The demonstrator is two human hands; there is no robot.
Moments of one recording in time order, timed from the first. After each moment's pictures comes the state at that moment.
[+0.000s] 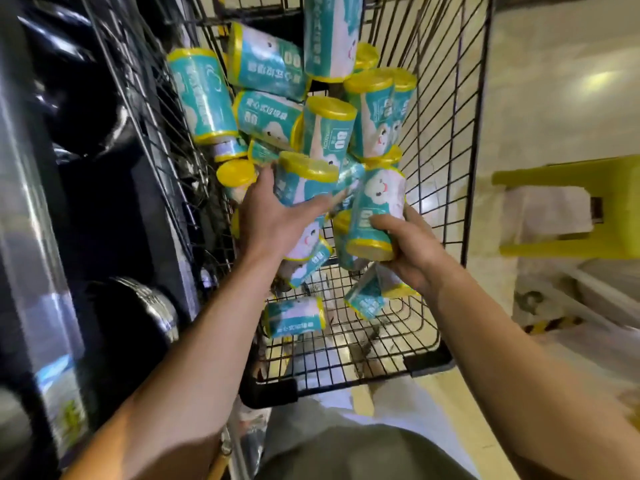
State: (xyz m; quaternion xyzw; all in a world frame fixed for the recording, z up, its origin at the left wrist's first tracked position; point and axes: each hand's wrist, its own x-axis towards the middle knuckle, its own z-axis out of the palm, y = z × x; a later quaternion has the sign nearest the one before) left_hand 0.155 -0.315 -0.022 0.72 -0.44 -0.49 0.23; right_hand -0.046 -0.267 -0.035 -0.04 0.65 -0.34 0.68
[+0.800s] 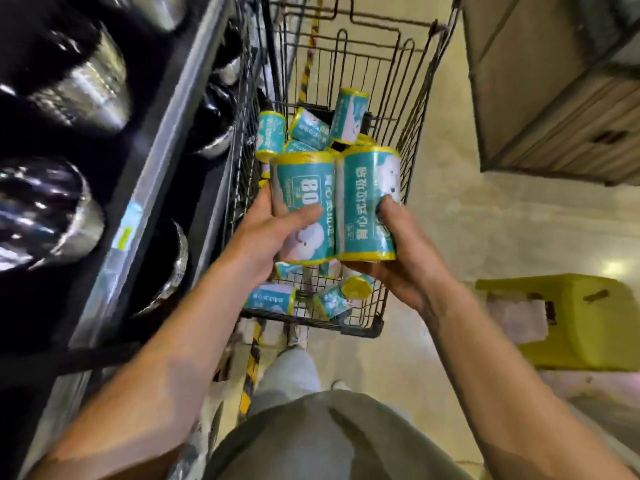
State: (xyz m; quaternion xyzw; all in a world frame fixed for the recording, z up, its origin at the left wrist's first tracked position) left_hand 0.098 -0.119 0.171 0.55 -0.28 -0.62 0.48; right_hand -0.098 -0.136 0.173 -0.30 0.47 -0.33 0.76
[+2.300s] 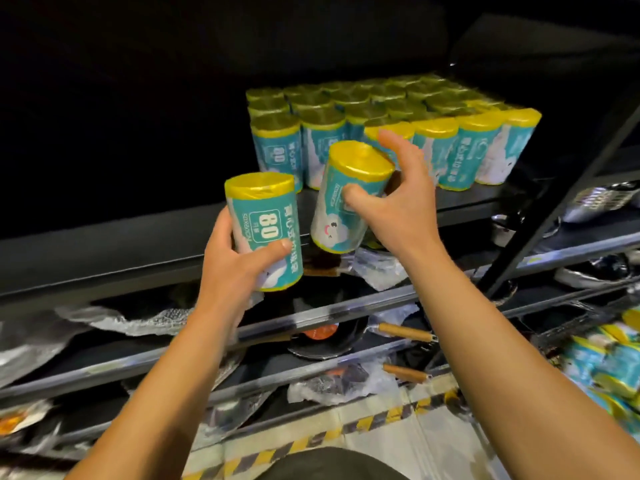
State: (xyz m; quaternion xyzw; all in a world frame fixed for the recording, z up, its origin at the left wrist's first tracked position) left_hand 0.186 0.573 0.290 0.68 -0.06 0.06 0.73; right_hand 0.196 0.362 0.337 -0.78 -0.04 -0.30 0.54
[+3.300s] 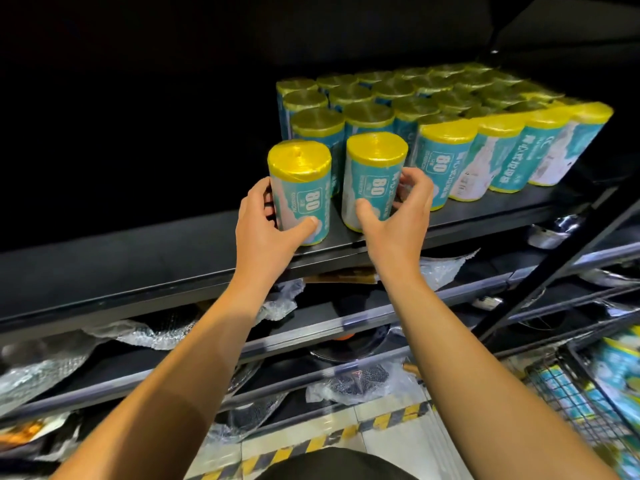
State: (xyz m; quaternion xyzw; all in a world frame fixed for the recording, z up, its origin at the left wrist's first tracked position) left_hand 0.281 0.600 0.267 0.80 -0.08 0.16 0.57; right_hand 0.266 0.424 0.265 -0.77 0.08 -0.40 0.49
